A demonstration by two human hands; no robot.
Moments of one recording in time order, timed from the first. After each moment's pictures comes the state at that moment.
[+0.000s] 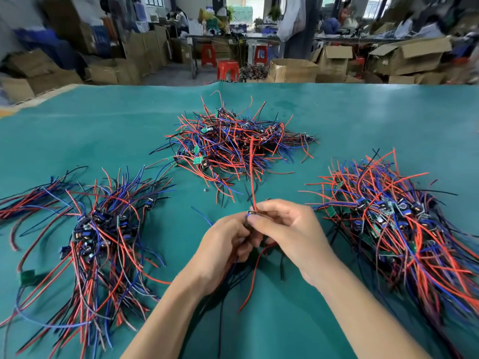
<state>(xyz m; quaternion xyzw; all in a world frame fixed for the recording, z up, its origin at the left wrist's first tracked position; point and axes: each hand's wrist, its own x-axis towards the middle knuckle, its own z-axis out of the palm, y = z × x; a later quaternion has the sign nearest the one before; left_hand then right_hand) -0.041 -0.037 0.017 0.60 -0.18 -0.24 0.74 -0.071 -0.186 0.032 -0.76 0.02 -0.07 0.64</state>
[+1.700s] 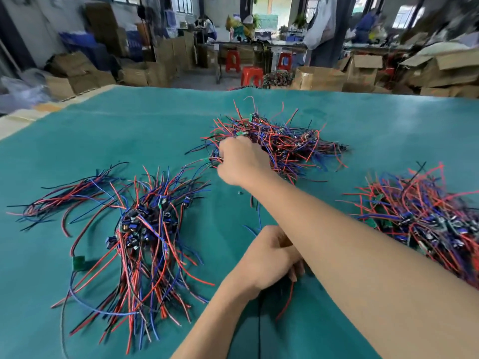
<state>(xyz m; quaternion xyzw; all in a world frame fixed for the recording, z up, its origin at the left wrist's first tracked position) -0.044 -0.042 0.008 0.73 -0.16 -0.21 0.63 0.075 -0.061 0.099 -0.98 -0.05 -0.10 0.13</state>
